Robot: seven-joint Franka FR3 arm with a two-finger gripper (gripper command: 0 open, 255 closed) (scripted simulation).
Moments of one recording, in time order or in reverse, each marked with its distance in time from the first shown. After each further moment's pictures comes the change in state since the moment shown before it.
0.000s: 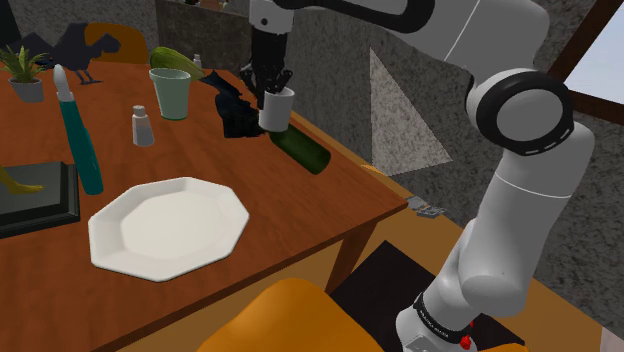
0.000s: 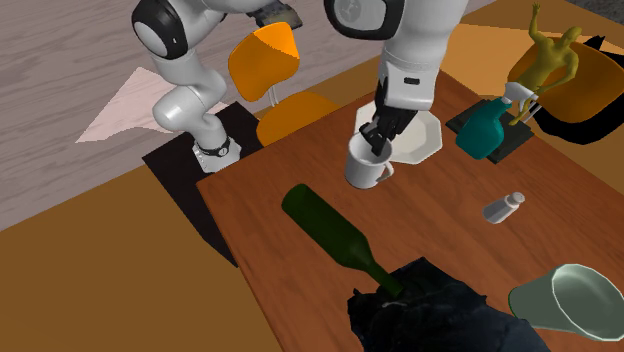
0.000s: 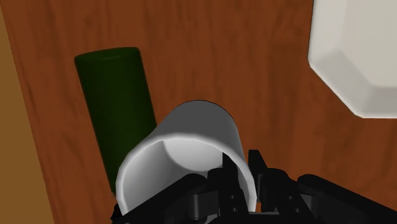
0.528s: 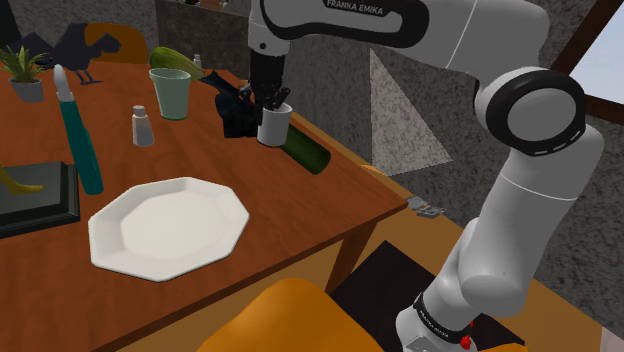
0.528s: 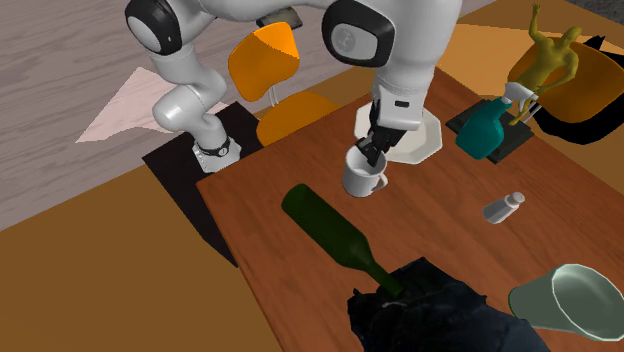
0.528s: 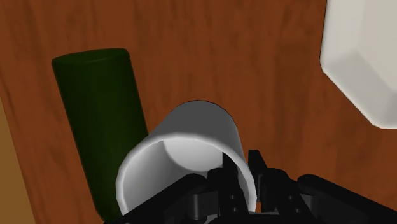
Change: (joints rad) arm -0.007 -0.040 -0.002 -0.163 0.007 0.124 0.005
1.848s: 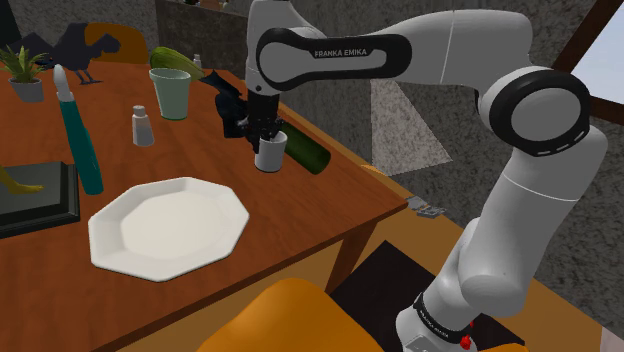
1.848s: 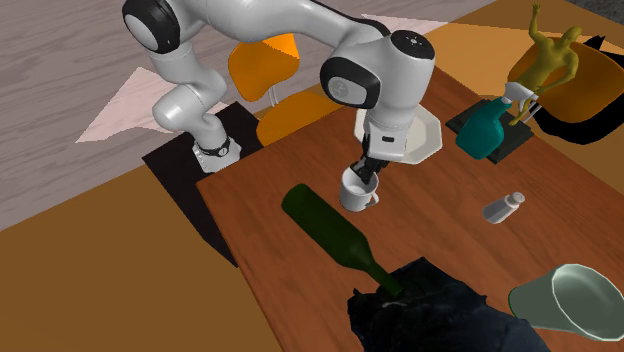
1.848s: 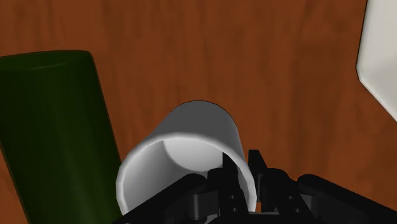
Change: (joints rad) arm -0.005 -0.015 -0.003 -0.234 -0.002 0.219 0.016
